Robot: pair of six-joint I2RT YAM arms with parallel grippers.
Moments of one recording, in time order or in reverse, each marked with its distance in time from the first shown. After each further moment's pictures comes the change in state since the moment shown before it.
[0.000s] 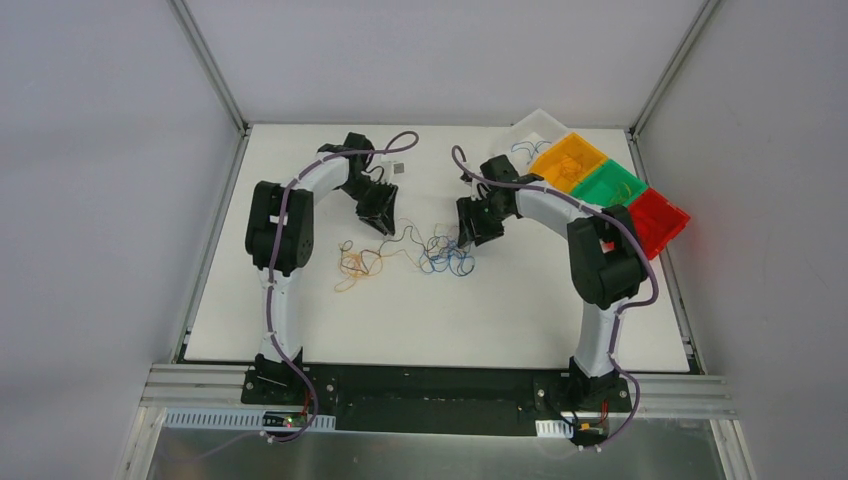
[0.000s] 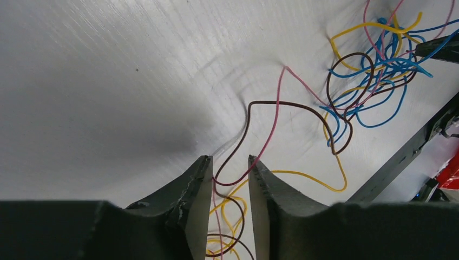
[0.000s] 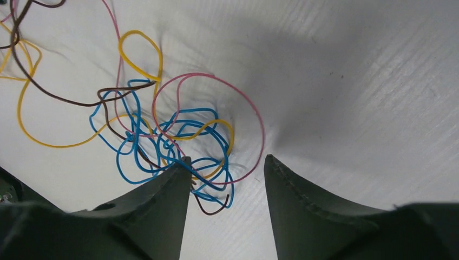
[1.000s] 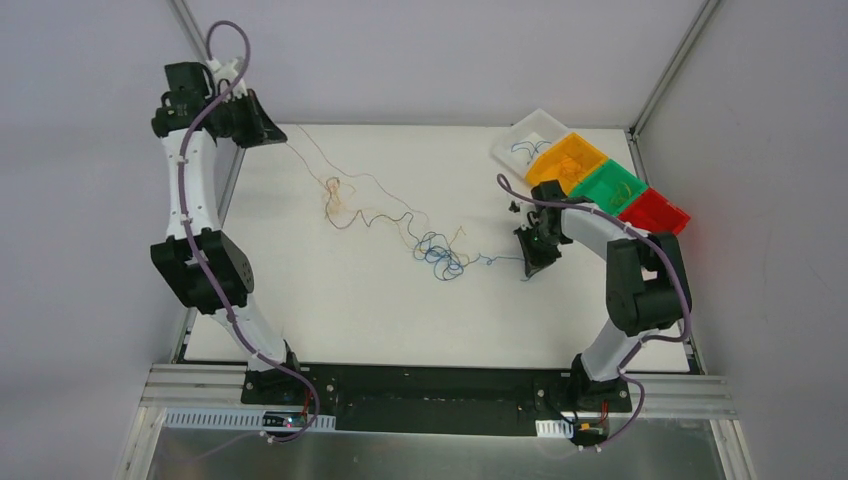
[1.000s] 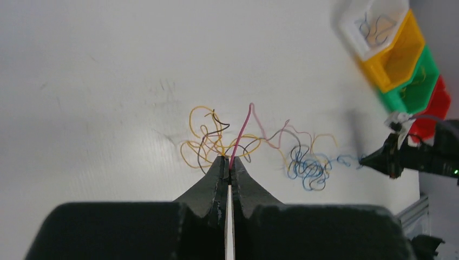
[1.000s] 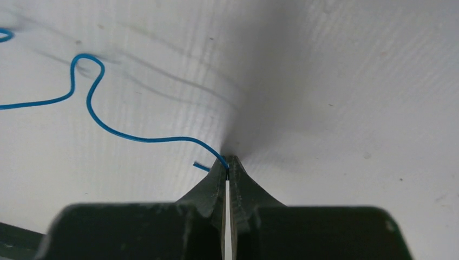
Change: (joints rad) left arm 0.497 -0.373 0.214 -0.030 0.070 -0.170; right arm -0.198 -0.233 -0.328 -0.120 0.196 -0.254
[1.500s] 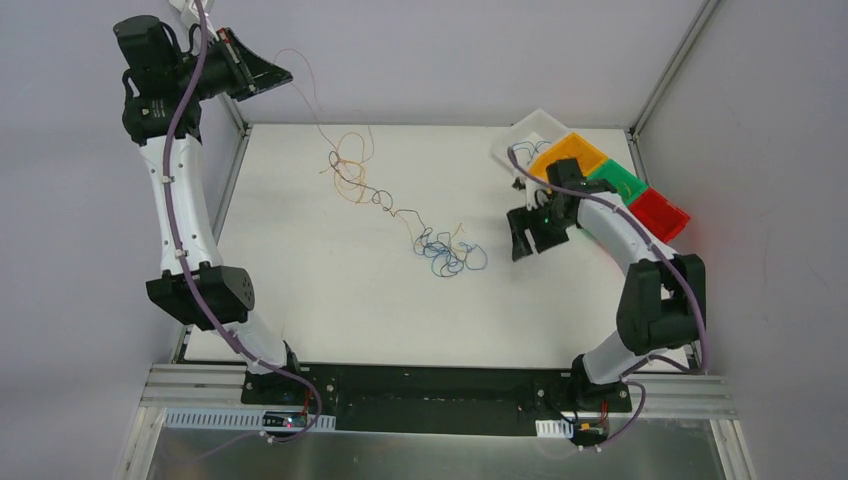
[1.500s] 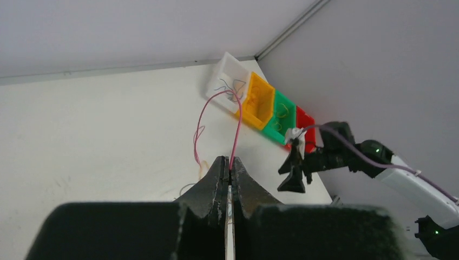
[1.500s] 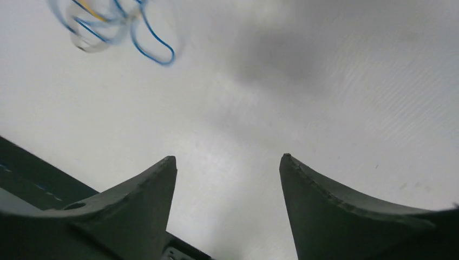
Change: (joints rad) left arm 0.025 -0.087 0.267 0.265 0.314 -0.439; right arm -0.039 -0.103 0.056 -0.144 -0.094 -0.105
